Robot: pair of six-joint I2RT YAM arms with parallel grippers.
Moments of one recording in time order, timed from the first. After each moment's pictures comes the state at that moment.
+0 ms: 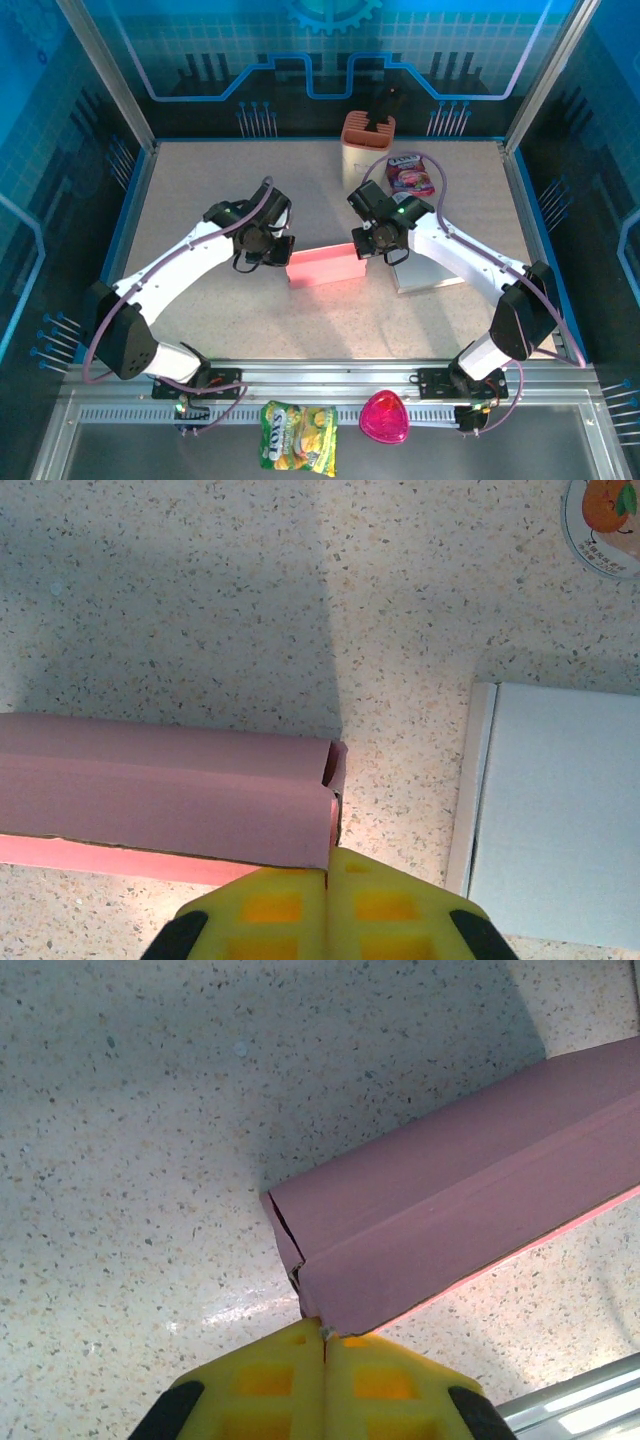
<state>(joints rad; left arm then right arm) -0.55 1.44 1.23 -1.01 0.11 -0.46 0.67 1.55 1.32 -0.97 0.13 0.41</state>
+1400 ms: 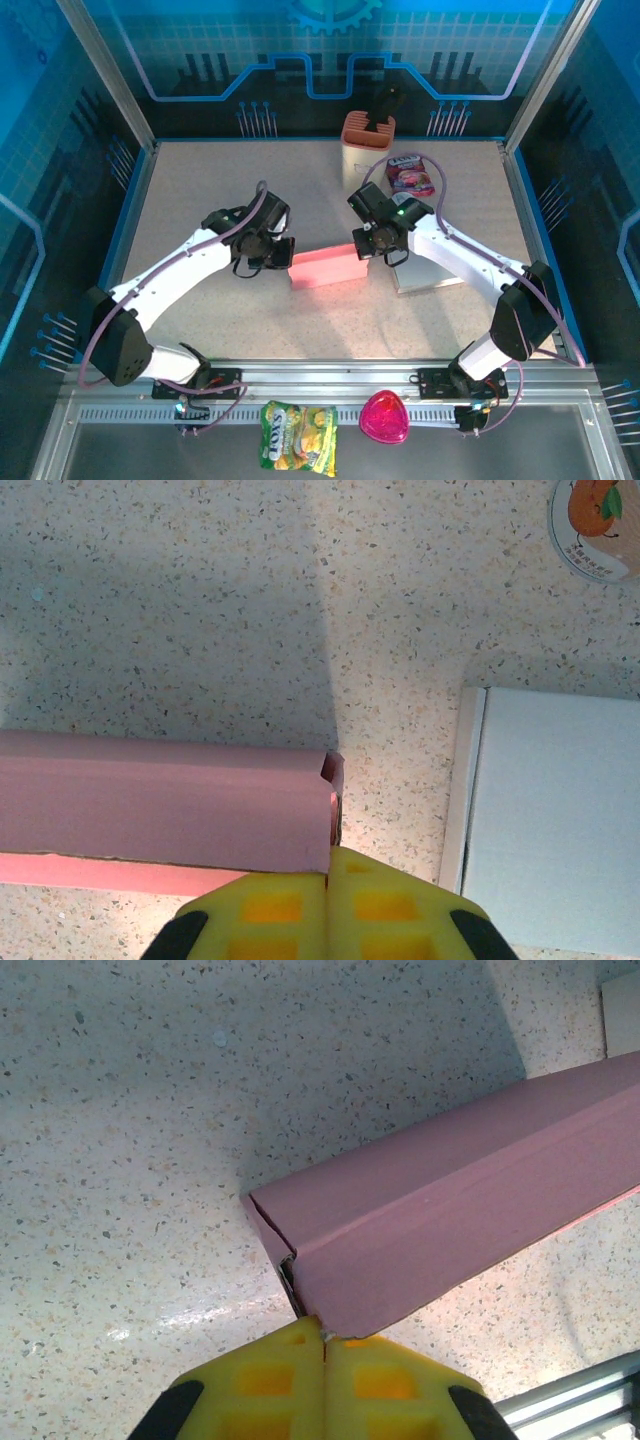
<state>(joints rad) -0.56 1.40 1.15 -0.92 0.13 -0.55 0.67 1.55 1.30 -0.94 0.15 0.41</state>
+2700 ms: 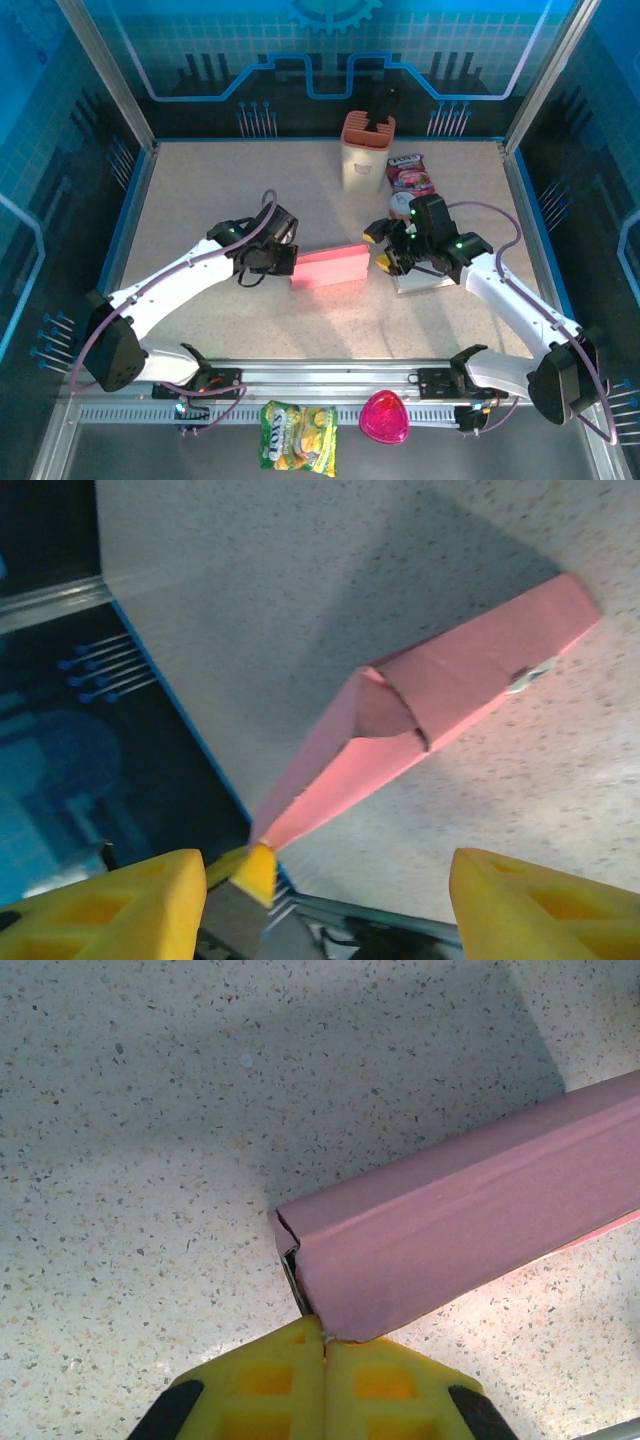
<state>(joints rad) -0.65 1.36 1.10 -0.88 -0.02 -0.57 0.44 1.17 0.91 -0.52 -0.40 1.44</state>
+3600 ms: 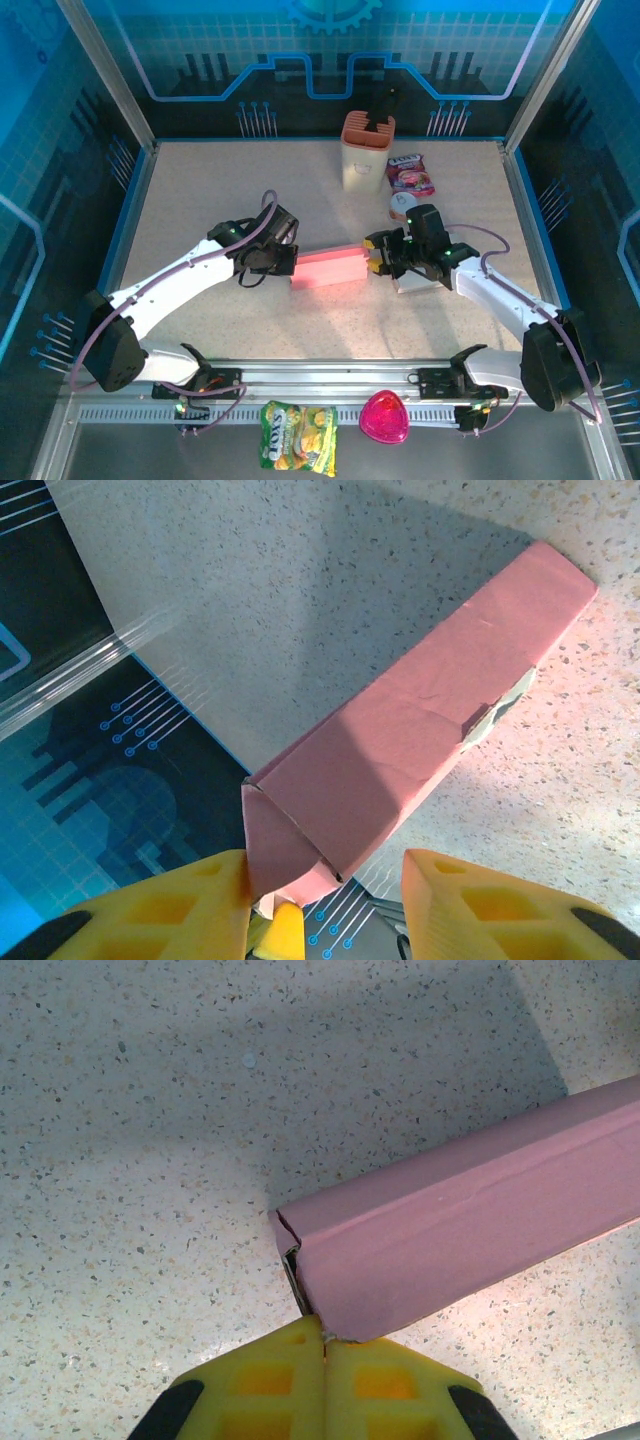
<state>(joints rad) -0.65 1.36 1.10 -0.88 -0.03 -0.58 0.41 1.24 0.74 -0.27 -0.46 1.68</state>
